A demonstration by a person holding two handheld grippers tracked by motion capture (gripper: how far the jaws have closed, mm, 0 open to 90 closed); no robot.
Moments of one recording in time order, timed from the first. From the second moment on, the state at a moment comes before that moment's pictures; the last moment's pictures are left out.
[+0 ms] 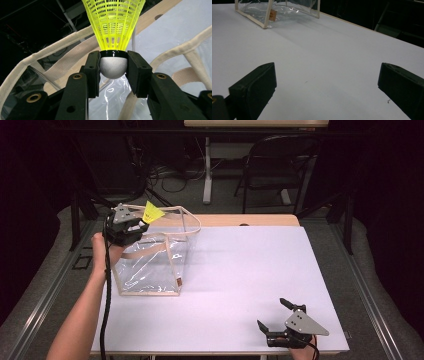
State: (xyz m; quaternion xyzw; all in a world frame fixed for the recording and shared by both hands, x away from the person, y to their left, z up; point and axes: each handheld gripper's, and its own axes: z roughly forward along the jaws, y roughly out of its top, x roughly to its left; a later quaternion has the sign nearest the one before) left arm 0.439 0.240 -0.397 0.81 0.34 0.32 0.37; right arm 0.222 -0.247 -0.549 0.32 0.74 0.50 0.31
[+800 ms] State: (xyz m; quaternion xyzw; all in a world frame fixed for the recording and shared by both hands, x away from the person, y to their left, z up) left arm 0.449 0.242 -0.389 0.86 0.27 0.31 0.30; right arm 0.221 -0.247 -0.549 0.32 0.74 0.50 0.31
